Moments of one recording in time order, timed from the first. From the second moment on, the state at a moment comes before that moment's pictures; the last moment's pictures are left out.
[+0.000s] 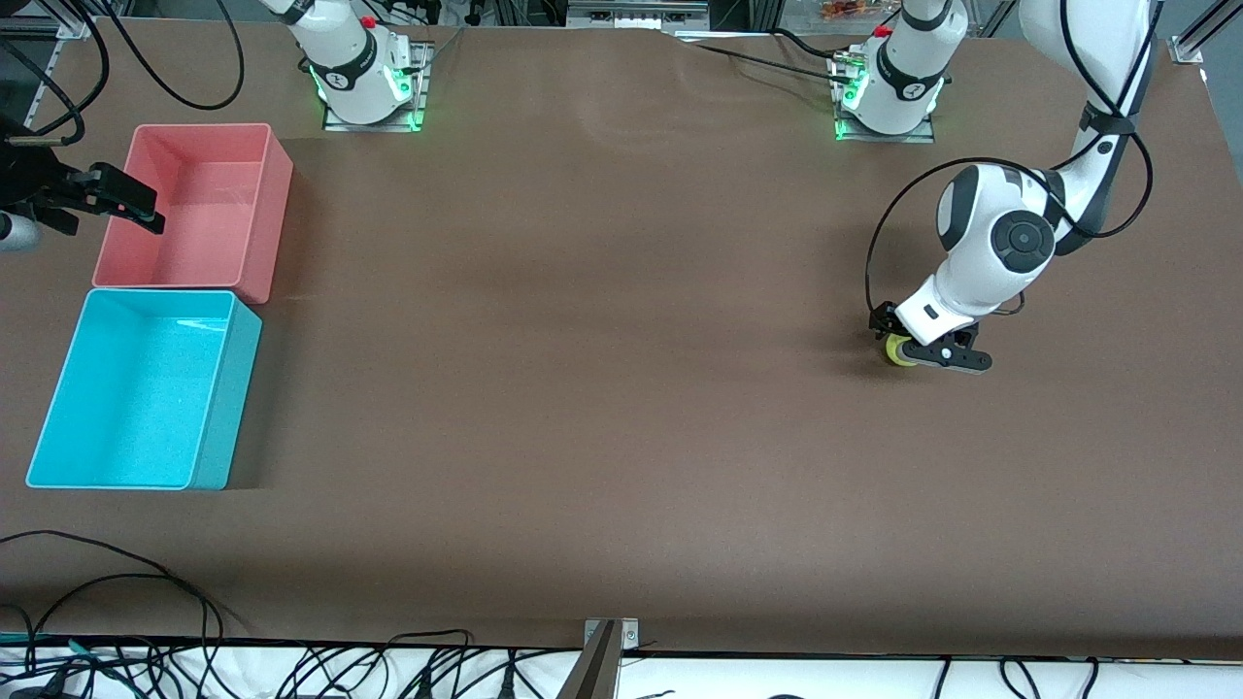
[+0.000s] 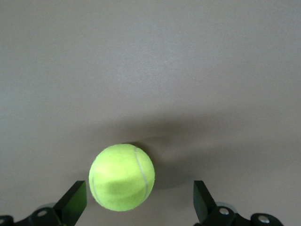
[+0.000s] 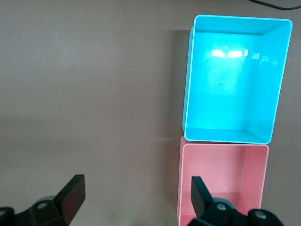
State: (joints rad) left arm -0.17 0.27 0.05 -2.28 0.02 2.53 0.05; right arm -0.02 0.01 0.01 -1.58 -0.01 1.54 -0.04
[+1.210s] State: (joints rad) left arm -0.13 0.24 0.06 -2.26 0.02 2.54 0.15; right arm -0.02 0.00 0.01 -1.58 -0.01 1.54 -0.05
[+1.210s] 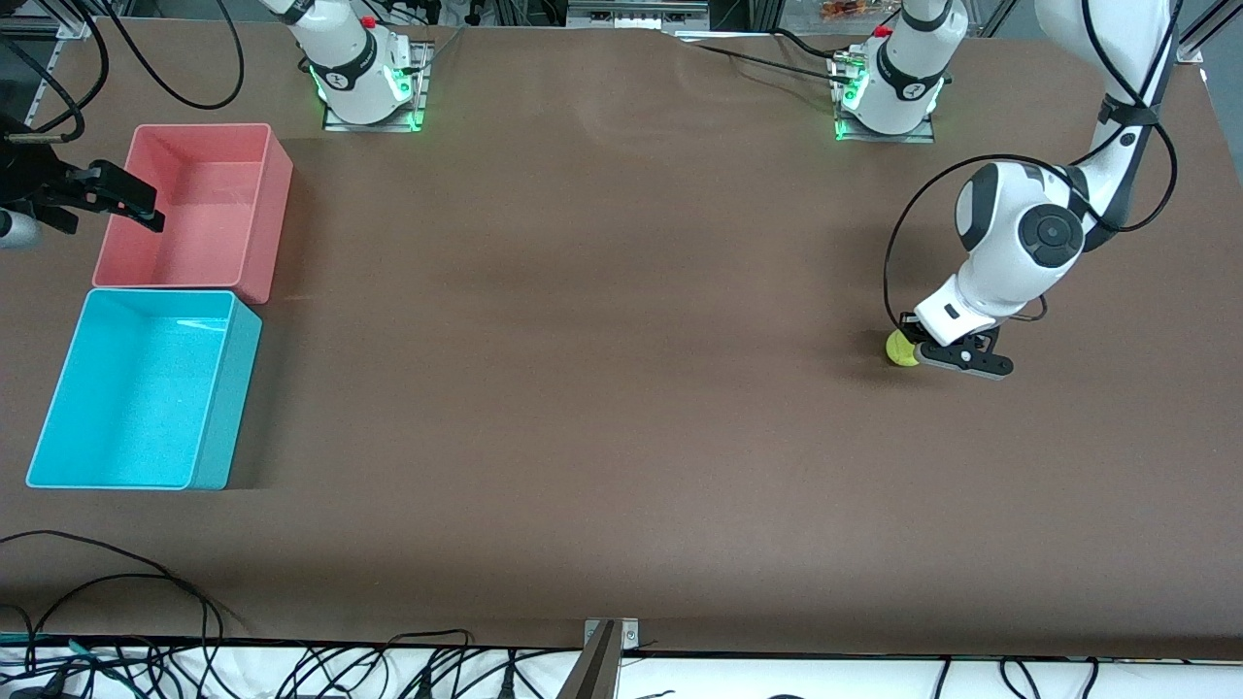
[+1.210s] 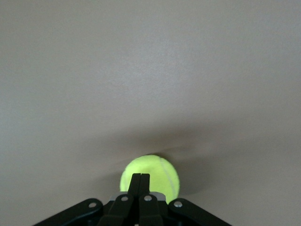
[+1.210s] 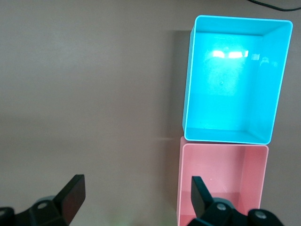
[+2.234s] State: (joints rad) left arm -0.02 0.26 0.06 -2.27 0.02 2.55 1.08; right arm -0.02 -0.02 0.02 -1.62 -0.01 1.54 -0.05
